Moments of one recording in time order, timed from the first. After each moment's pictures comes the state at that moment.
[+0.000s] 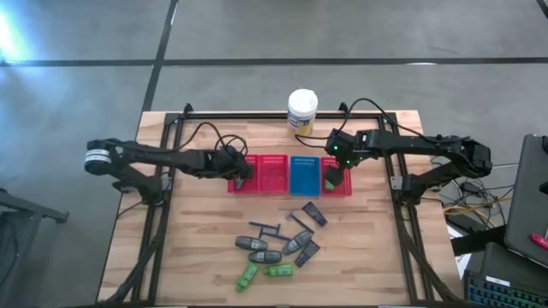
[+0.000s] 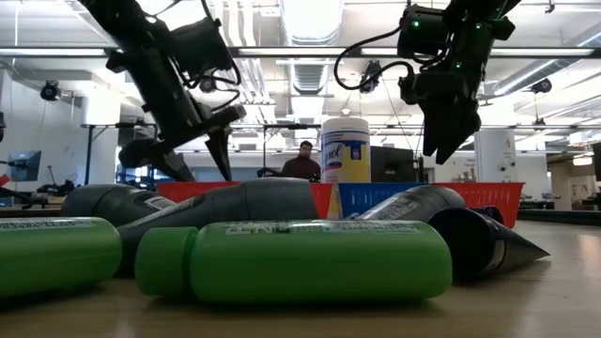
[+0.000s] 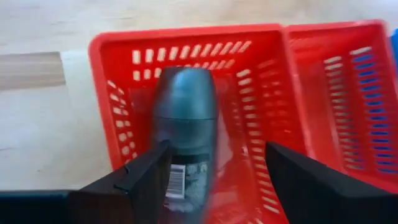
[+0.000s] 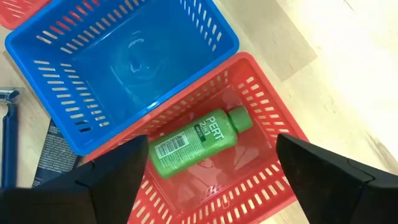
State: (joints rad) left arm 0.17 1.38 0.75 -0.35 -0.26 -1.21; right arm -0.31 1.33 0.93 -0.81 0.03 0.37
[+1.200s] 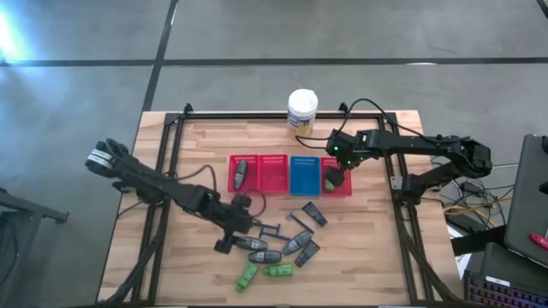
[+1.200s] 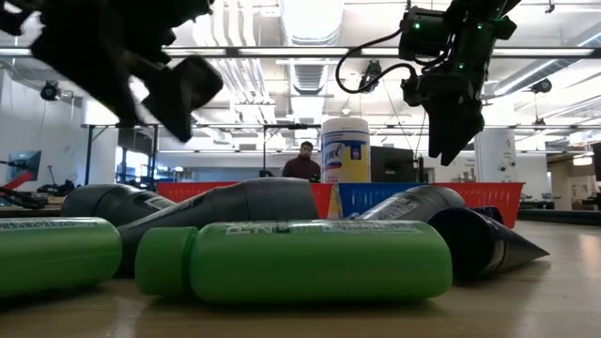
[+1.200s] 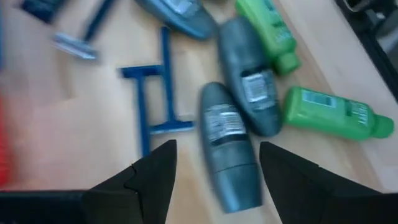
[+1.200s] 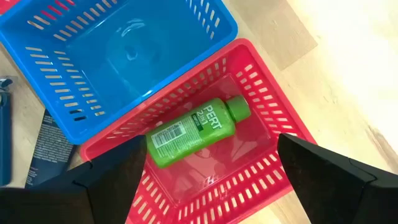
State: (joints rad) left arm -0.37 1.46 0.91 -0.35 0.06 -0.05; right arm -0.31 1.33 0.93 -0.84 0.02 0.36
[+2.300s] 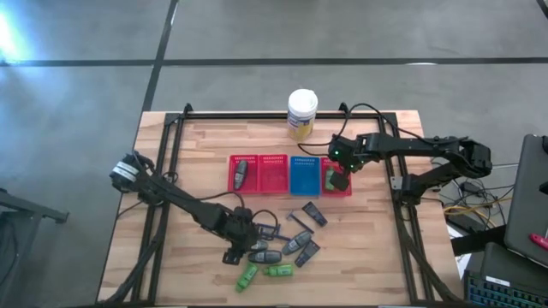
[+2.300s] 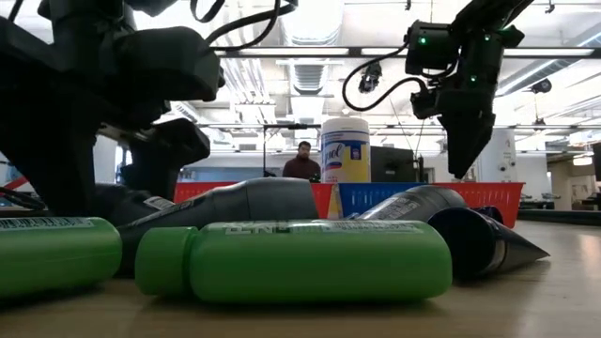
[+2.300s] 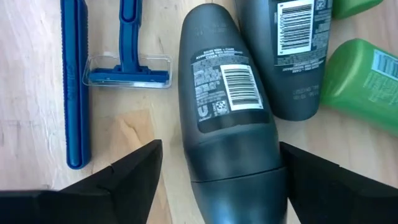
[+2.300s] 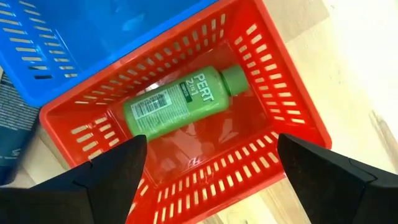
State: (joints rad) left arm -0.43 1.72 0.99 -0.41 0.02 -0.26; right arm -0.31 1.33 0.86 -0.84 0.02 0.28
